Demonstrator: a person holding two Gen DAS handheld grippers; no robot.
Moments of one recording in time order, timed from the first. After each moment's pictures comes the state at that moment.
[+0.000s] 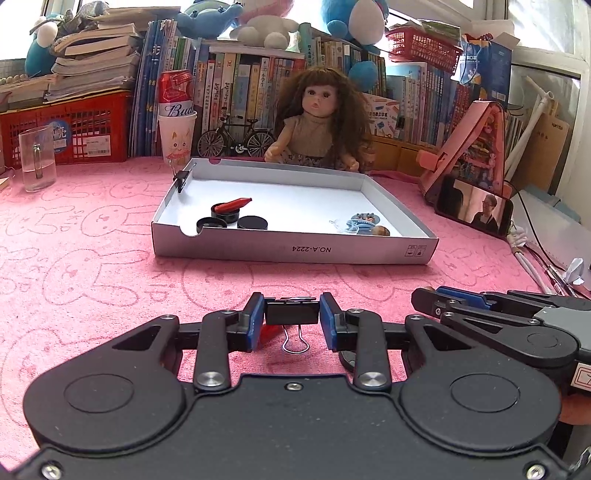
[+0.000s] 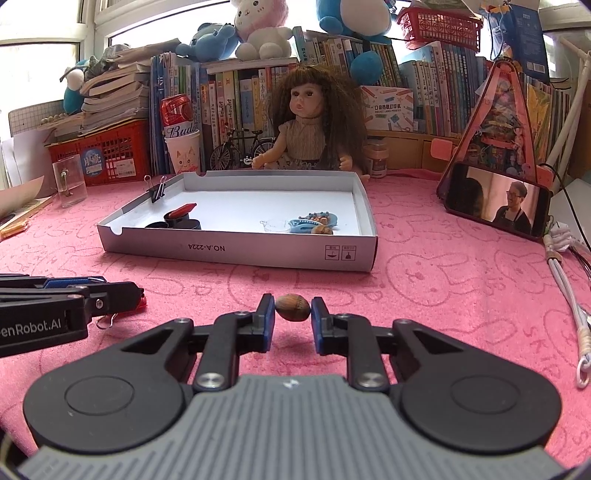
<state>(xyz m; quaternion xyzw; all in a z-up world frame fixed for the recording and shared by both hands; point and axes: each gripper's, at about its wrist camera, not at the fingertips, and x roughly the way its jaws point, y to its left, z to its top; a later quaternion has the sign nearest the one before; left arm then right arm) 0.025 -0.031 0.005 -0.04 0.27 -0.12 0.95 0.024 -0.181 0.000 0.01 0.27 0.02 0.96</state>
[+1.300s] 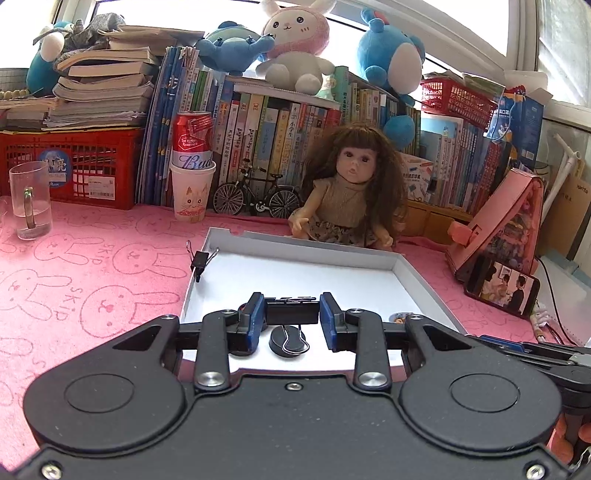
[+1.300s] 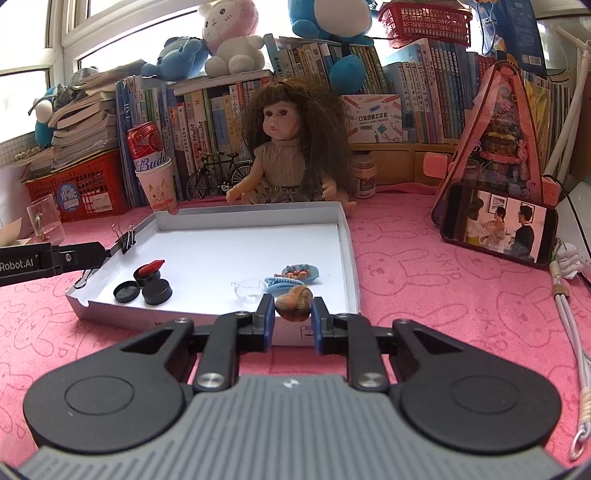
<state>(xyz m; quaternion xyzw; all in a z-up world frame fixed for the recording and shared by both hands) 0.126 0.005 0.050 -0.08 0.24 -0.11 0.96 0.091 -0.210 0.033 0.05 0.27 0.01 0.96</state>
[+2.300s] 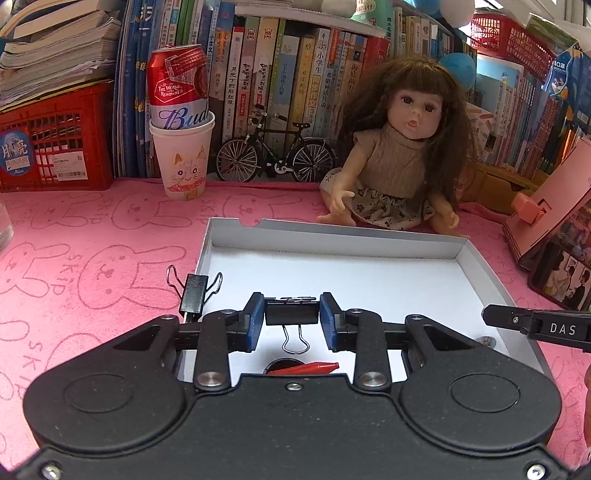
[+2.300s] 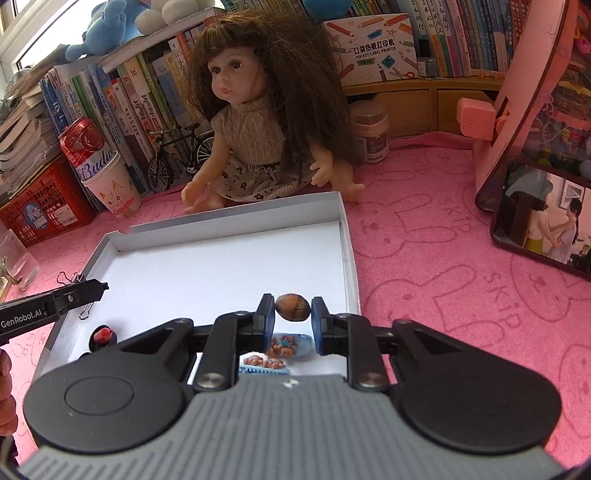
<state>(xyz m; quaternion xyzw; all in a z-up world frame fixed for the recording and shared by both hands) 0.276 -0.007 0.025 -0.04 0.34 -0.09 0.93 0.235 -0.240 0.021 0.11 0.39 0.02 0.92</state>
